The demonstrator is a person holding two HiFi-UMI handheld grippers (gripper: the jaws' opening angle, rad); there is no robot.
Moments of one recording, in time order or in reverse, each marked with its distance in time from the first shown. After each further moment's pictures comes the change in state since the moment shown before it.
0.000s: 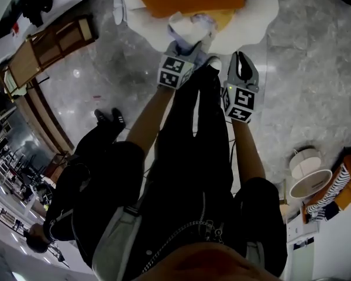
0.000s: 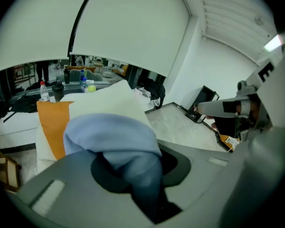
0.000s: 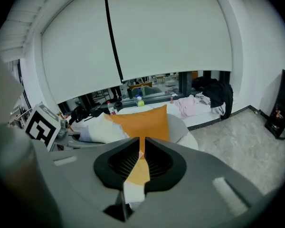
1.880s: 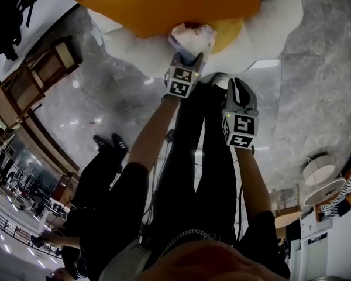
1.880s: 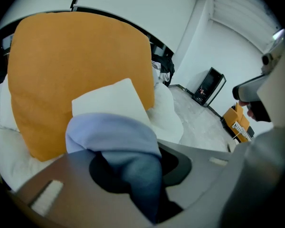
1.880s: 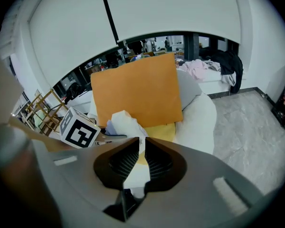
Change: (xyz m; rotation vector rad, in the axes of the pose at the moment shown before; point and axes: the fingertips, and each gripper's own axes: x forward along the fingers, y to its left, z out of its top) left arm 0.186 0.112 -0.185 0.007 0.154 -0.006; right arm 0.147 0.007 -0.178 0.015 0.245 0.023
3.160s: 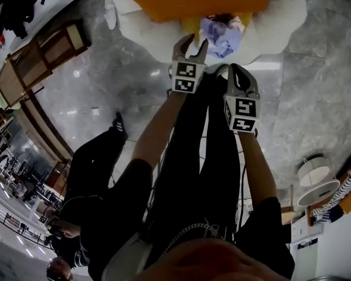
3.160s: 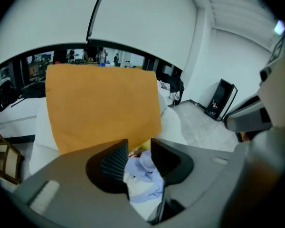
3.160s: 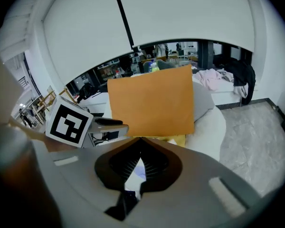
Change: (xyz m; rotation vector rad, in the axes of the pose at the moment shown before) left arm -0.090 0.004 0.073 -0.050 -0.203 0.179; right arm -0.023 0.040 0.040 -0.108 -0.031 0.097
